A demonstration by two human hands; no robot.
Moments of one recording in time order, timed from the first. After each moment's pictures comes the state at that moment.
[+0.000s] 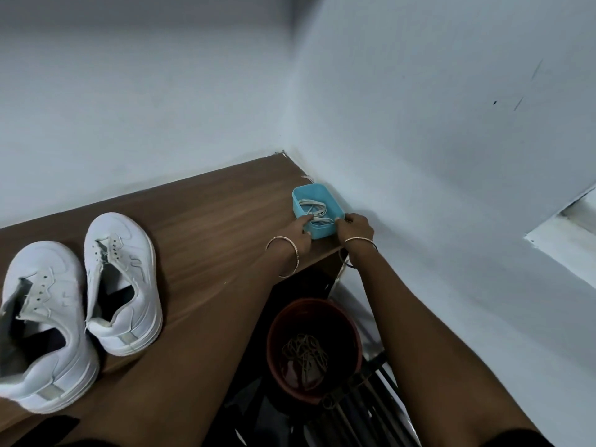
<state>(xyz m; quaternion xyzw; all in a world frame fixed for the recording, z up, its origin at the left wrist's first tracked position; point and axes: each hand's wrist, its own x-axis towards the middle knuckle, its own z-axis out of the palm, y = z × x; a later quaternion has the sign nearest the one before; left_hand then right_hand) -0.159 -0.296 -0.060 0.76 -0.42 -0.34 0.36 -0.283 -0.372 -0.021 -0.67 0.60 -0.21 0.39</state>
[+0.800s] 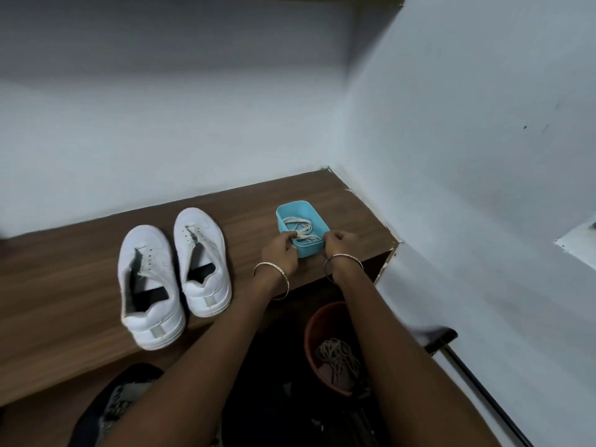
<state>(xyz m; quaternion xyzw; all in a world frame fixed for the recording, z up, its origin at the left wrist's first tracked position) -0.133 -0.146 -0.022 0.79 -0.26 -0.26 0.49 -0.215 -0.247 -0.016 -0.56 0.55 -0.29 0.55</state>
